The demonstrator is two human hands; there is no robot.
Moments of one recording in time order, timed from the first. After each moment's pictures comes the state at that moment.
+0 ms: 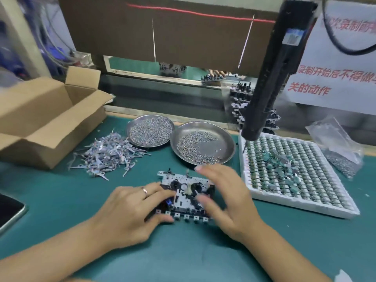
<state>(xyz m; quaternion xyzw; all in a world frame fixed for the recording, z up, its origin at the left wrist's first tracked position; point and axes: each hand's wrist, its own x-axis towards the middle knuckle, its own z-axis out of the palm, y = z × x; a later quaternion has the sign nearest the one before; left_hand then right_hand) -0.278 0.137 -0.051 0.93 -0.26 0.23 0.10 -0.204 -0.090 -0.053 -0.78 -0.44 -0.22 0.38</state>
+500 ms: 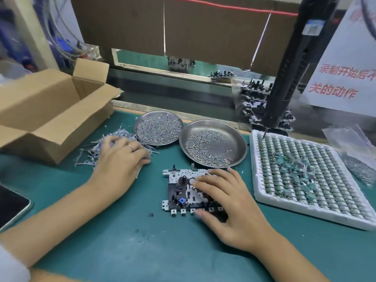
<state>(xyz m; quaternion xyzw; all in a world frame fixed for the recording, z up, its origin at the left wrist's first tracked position) -0.224 0.182 -0.044 0.96 -0.03 0.28 0.04 -0.201 -0.085 -0.059 -0.84 -0.46 -0.16 0.24</state>
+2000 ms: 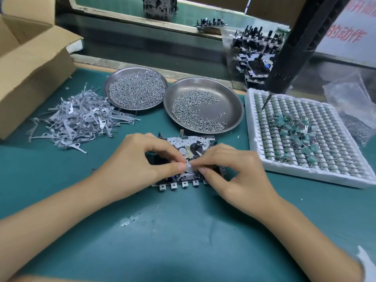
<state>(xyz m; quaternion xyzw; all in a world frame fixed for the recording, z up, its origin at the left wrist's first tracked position) -0.236 0.118 -0.036 0.85 -0.08 0.03 0.51 -0.204 -0.082 -0.048 -0.81 -0.39 -0.06 0.44</state>
